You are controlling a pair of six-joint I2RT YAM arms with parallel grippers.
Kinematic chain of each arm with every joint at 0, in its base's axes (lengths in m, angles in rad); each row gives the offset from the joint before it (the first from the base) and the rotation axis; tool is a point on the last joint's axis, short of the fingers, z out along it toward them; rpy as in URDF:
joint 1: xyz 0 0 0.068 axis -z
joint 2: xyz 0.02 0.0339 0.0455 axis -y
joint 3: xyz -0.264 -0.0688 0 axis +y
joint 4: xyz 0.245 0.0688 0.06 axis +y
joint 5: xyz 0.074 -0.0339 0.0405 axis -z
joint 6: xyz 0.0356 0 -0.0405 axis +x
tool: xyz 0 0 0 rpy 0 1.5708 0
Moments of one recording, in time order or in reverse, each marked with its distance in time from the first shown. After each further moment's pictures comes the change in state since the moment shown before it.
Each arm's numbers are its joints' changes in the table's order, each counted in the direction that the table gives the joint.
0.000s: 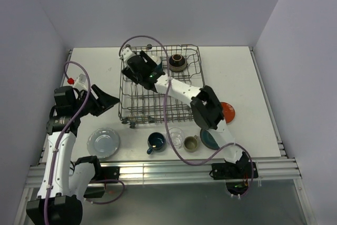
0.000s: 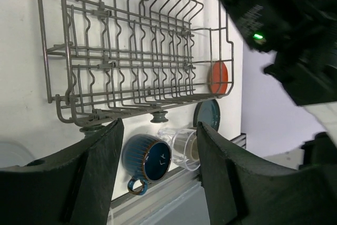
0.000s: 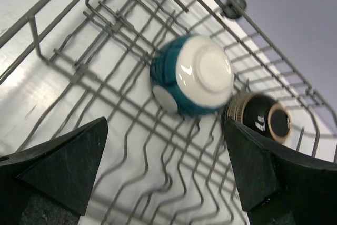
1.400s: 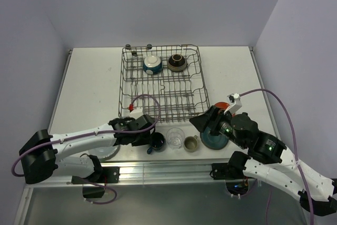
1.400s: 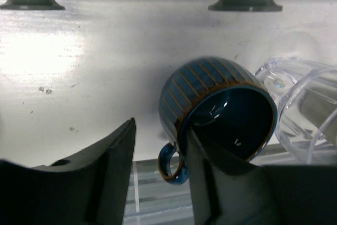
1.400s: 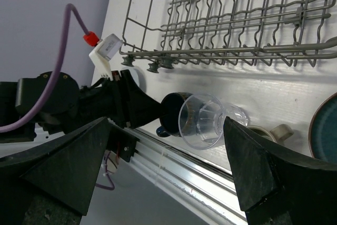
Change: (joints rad) left arm 1.192 -0.412 0.041 0.113 -0.955 -0.480; right arm -0.088 1.901 1.366 0.398 -0.241 1.272
